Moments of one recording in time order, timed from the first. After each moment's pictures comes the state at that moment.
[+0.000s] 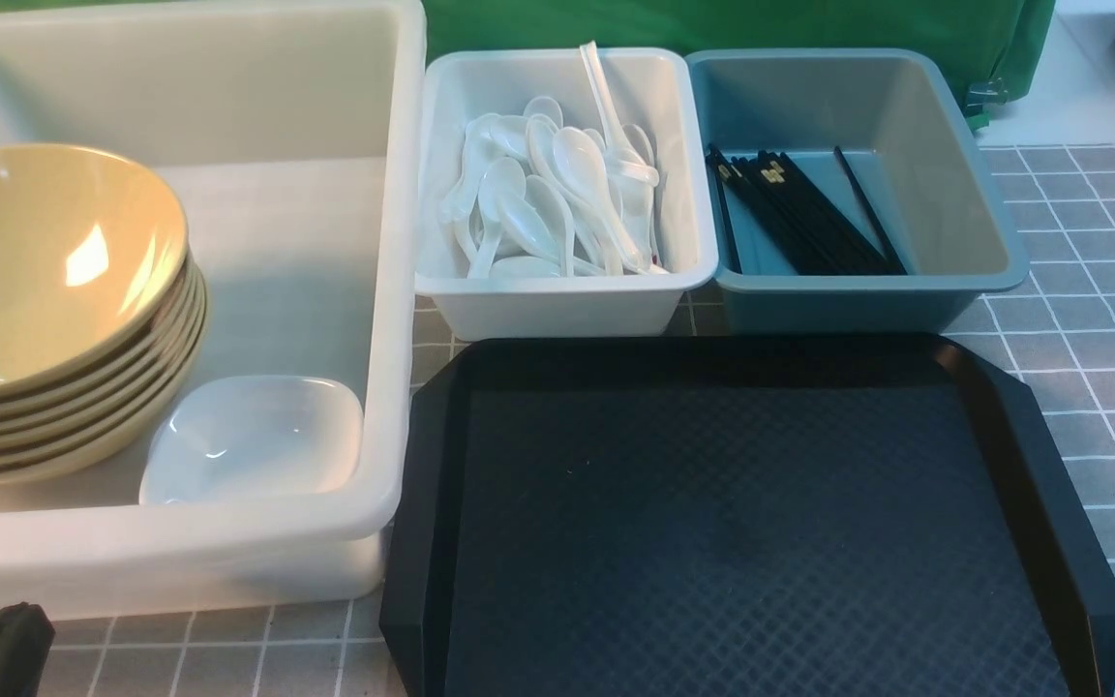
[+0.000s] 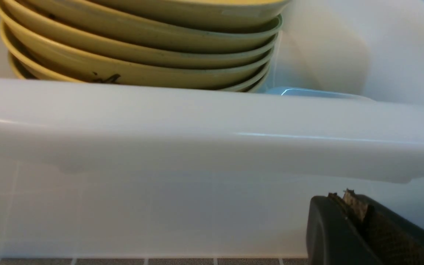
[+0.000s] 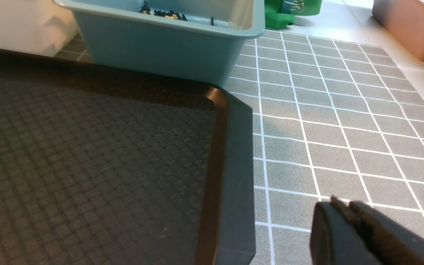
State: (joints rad) right arm 0.00 -0.01 0.03 -0.05 0.33 -0.05; left arm 0.03 -0.01 0.02 -0.17 0.33 0.04
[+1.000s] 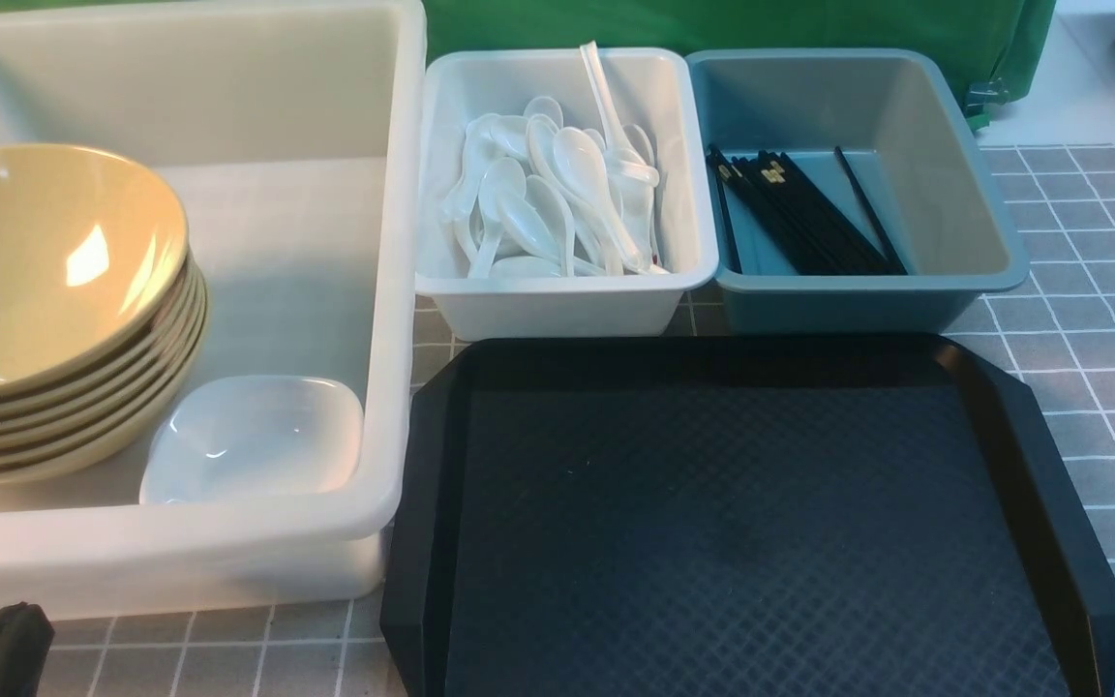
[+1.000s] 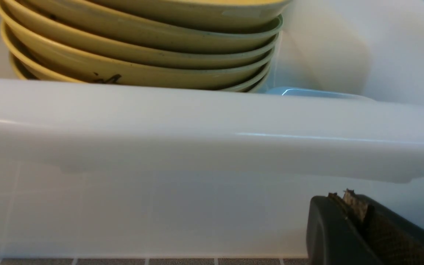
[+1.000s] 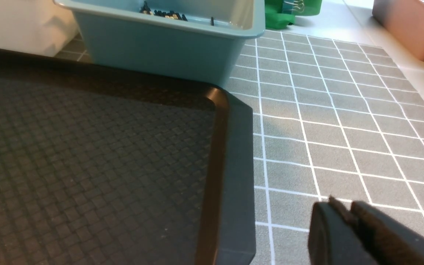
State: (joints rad) right arm 0.00 -0.01 0.03 -0.05 0.33 -0.05; left arm 0.03 -0.01 0.02 -0.17 0.33 0.04
